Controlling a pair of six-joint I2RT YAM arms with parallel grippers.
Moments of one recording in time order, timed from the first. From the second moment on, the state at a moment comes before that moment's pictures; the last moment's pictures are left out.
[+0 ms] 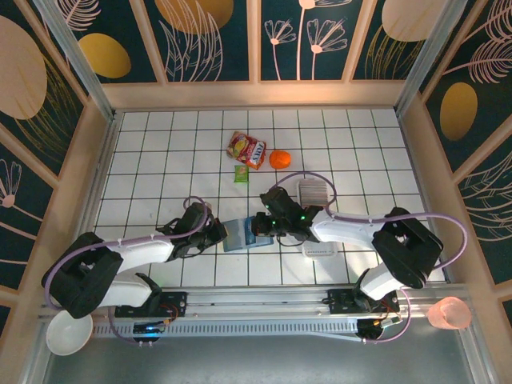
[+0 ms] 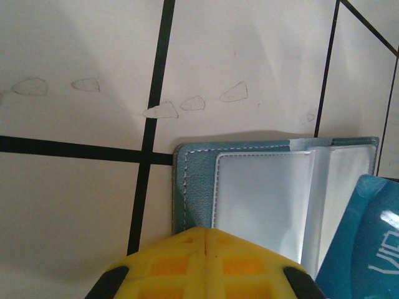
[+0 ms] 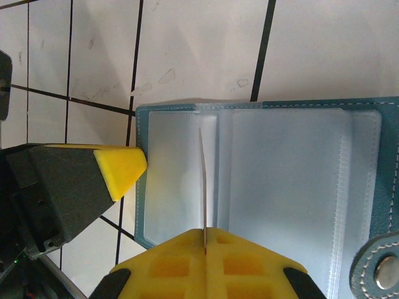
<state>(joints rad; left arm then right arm) -0.66 1.33 0.35 0.10 0.15 -1.03 0.93 1.52 0.75 -0.07 -0.19 0.86</state>
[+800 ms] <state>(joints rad) -0.67 1.31 0.34 0.12 0.12 -1.02 0.90 1.55 0.72 0.04 -0.23 0.94</state>
